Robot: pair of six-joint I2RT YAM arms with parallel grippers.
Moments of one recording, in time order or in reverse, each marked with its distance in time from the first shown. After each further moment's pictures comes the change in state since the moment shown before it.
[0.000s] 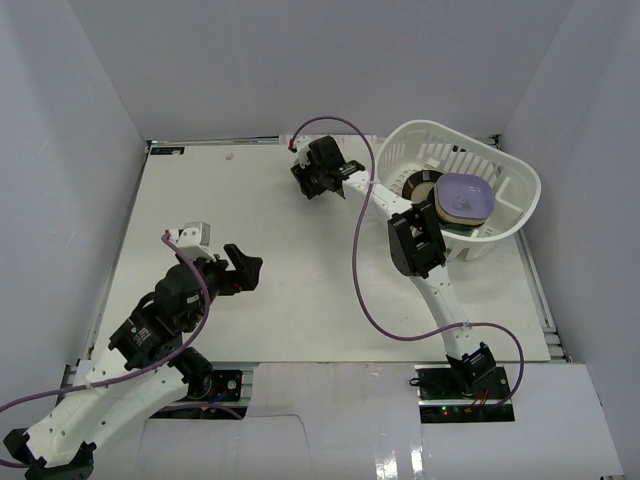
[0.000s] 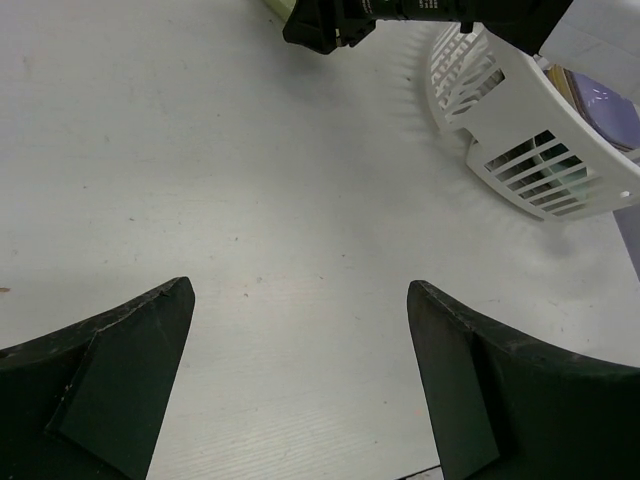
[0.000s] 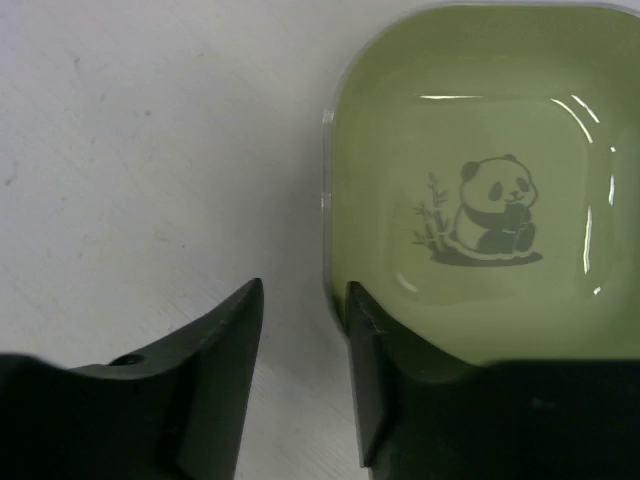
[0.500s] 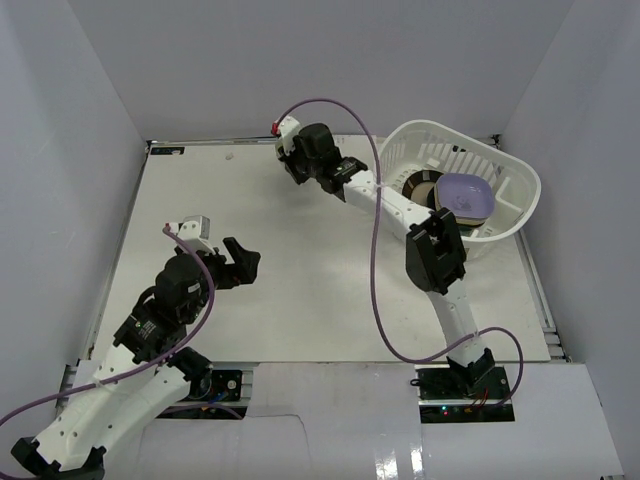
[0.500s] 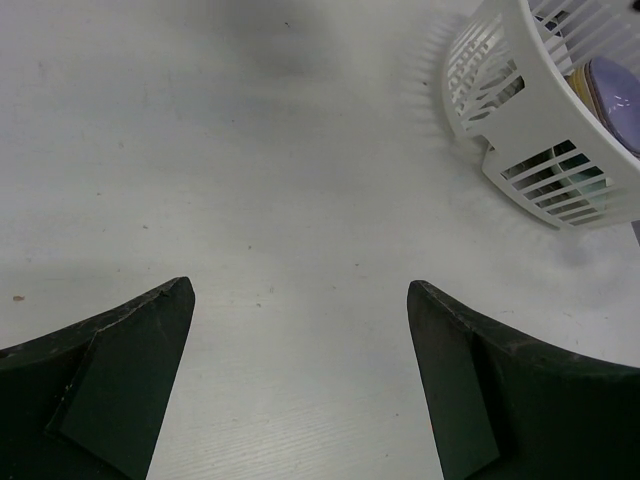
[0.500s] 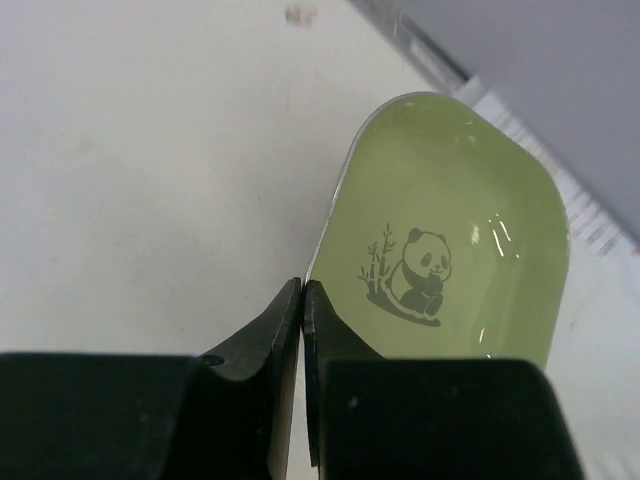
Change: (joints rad) left arm 0.125 0.044 -0.002 0.035 0.098 0.041; right arm 0.089 -0.257 -0.189 0.171 0.034 -0.019
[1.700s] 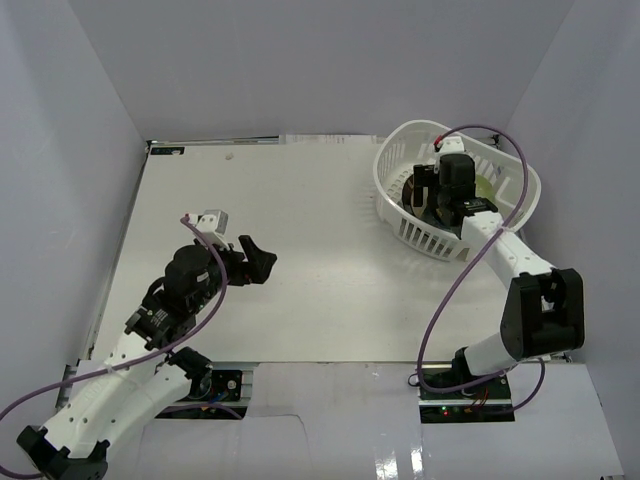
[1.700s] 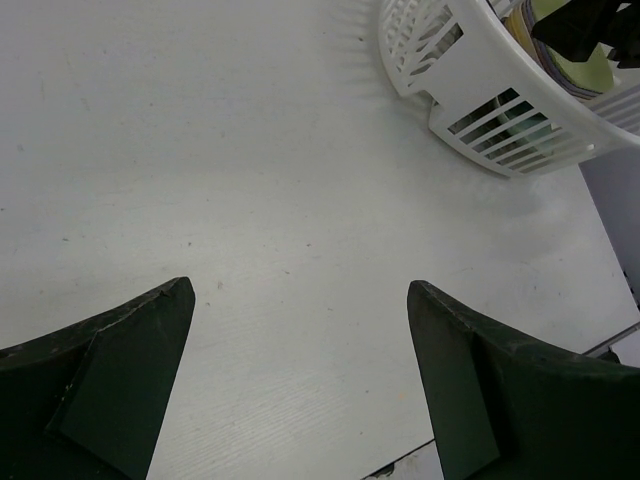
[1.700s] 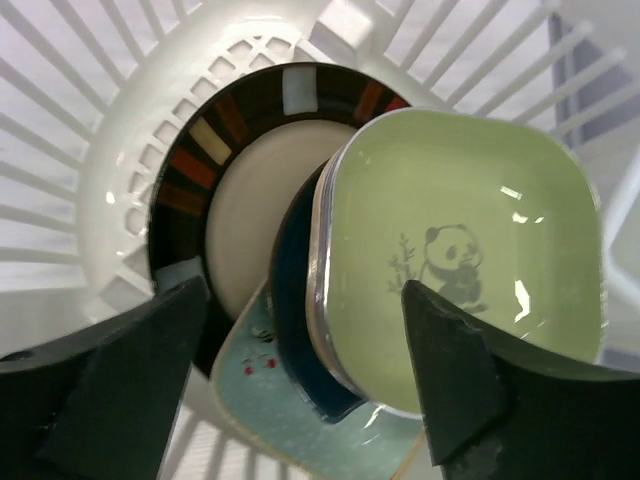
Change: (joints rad) left arm 0.033 0.080 -0.018 0.109 0.206 0.026; right arm -0.494 -0.786 -0.996 0.119 0.320 0.158
